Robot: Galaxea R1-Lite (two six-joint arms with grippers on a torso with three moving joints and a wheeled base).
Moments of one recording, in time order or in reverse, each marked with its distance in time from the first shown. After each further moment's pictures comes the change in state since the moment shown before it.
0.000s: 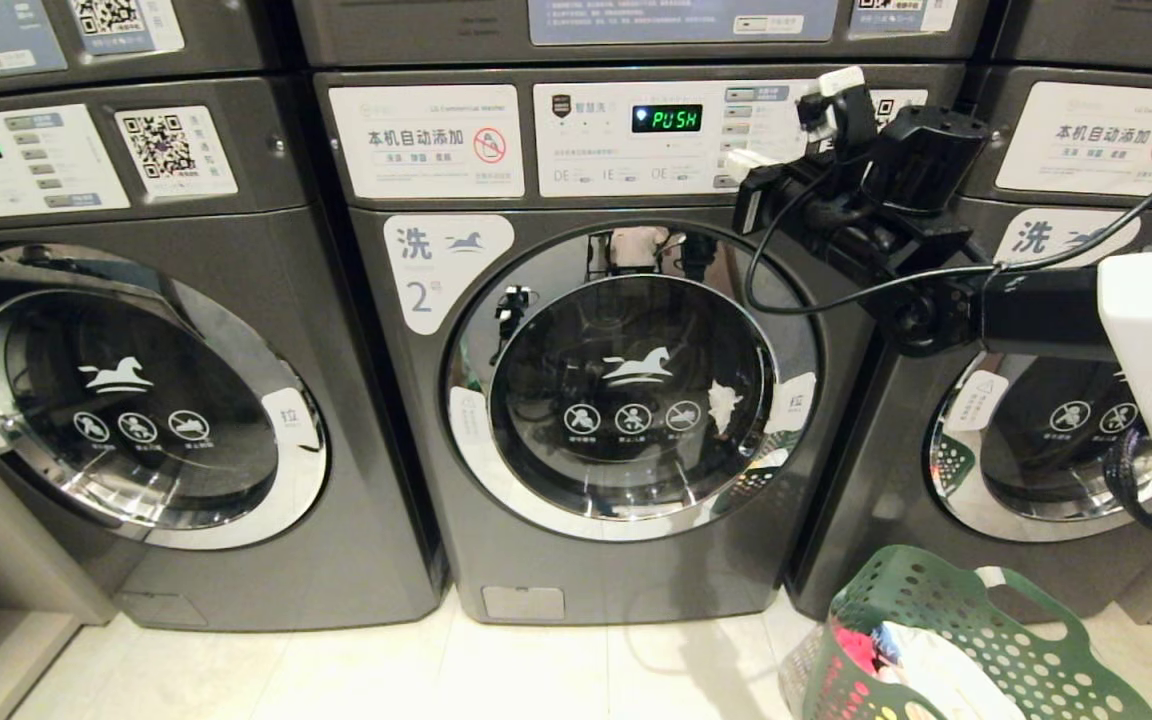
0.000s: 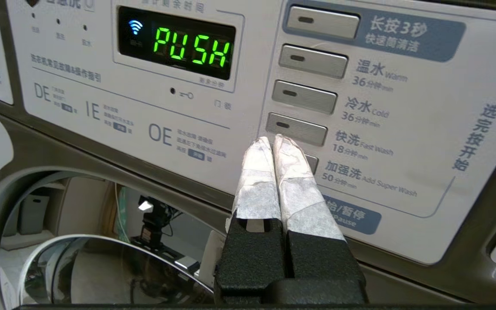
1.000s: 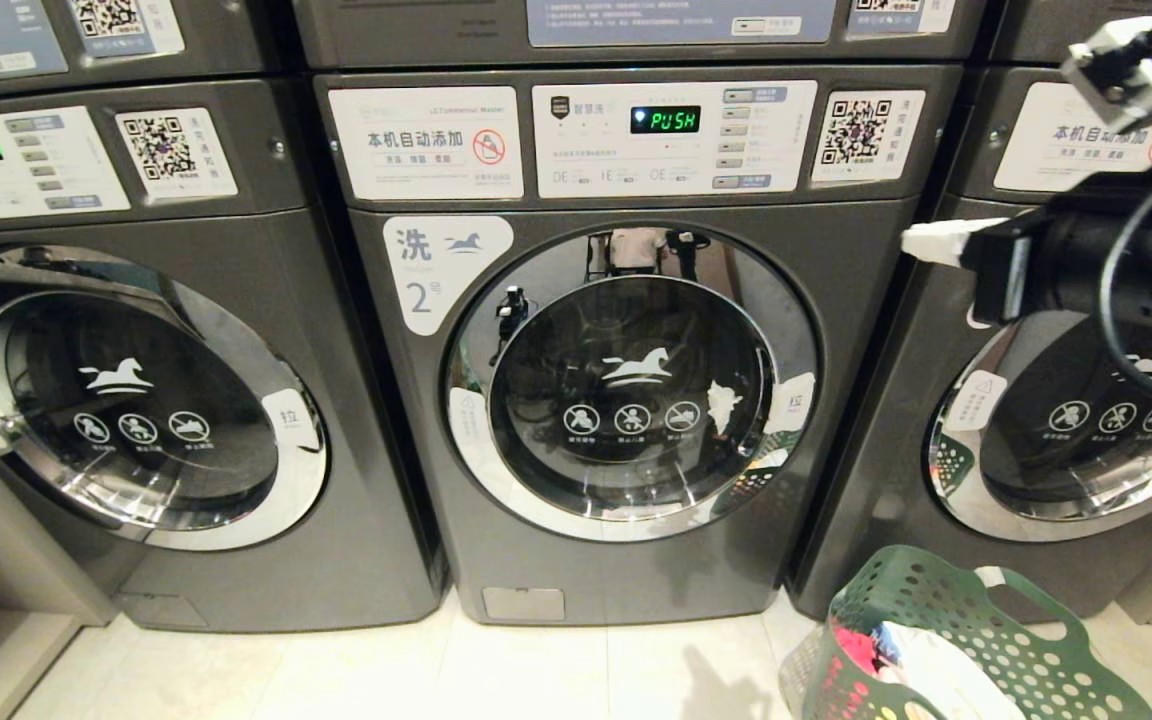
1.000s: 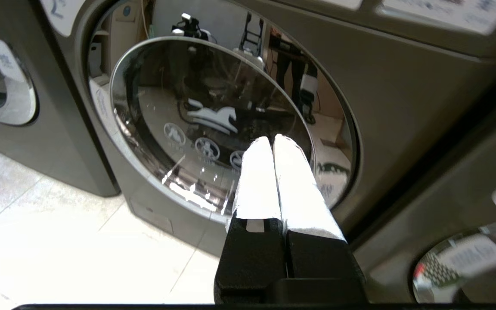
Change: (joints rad) left arm 0.013 -0.224 0.000 0.022 0.049 -0.037; right arm 0.048 -0.840 0.746 0.559 -0.142 -0.018
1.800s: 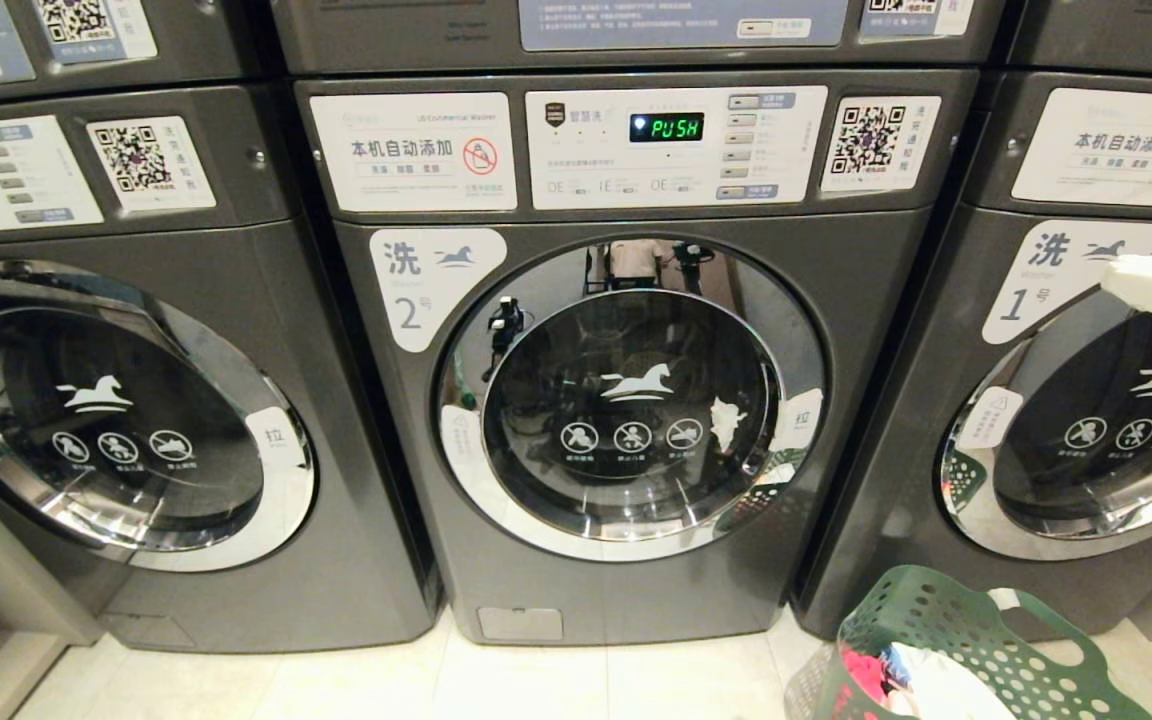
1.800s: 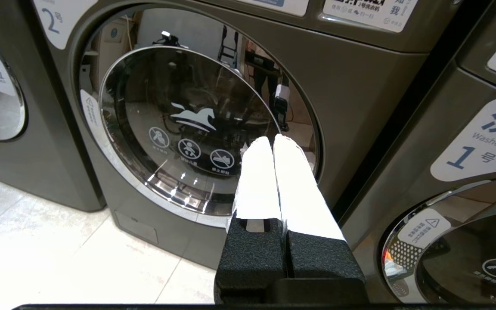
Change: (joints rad) left arm 0.000 -0.001 0.000 0.003 0.000 -0.001; right arm -0.004 -0.313 0.230 0.005 -0.040 -0.007
